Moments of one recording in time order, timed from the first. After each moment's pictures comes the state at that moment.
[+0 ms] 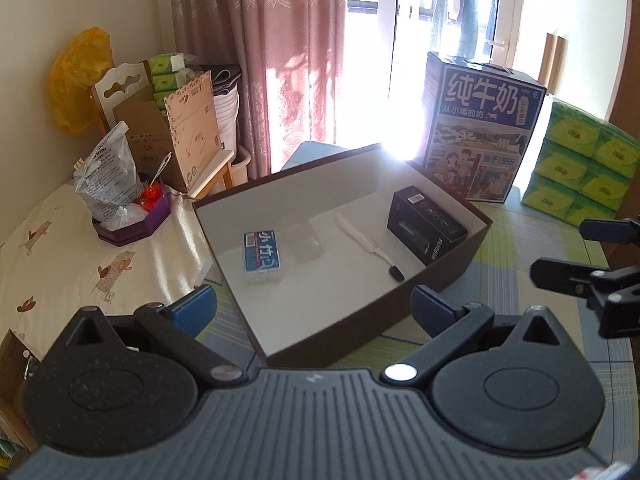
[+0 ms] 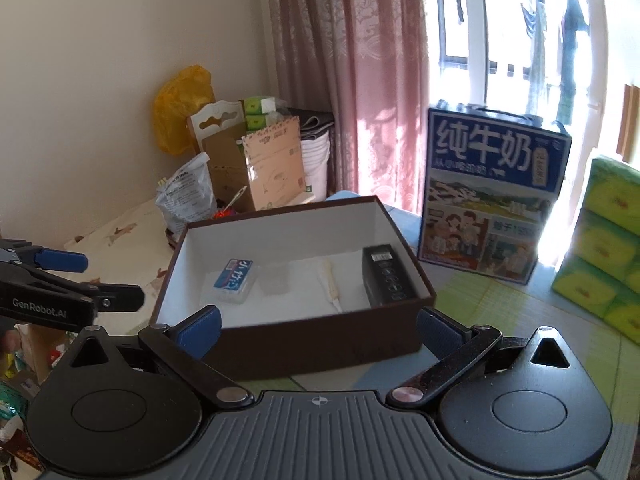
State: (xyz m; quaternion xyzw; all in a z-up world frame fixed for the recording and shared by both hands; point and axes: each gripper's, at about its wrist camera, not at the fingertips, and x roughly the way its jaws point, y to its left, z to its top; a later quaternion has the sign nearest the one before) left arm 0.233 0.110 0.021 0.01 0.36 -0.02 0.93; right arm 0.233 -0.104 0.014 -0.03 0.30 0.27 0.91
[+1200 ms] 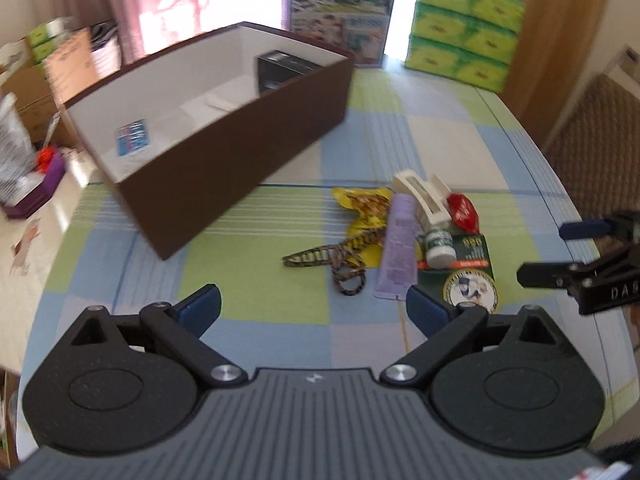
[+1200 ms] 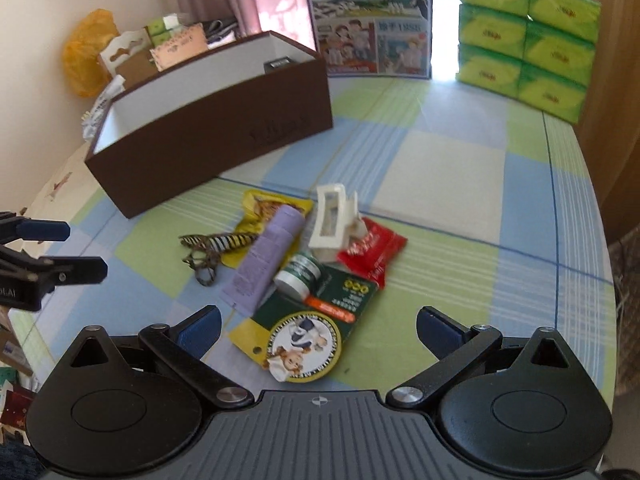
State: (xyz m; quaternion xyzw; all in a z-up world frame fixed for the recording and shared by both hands) left arm 0.156 0.059 -0.083 0.07 0.44 -0.20 0.87; right arm 0.109 -0.176 -0.092 0.02 0.46 0.13 0.88
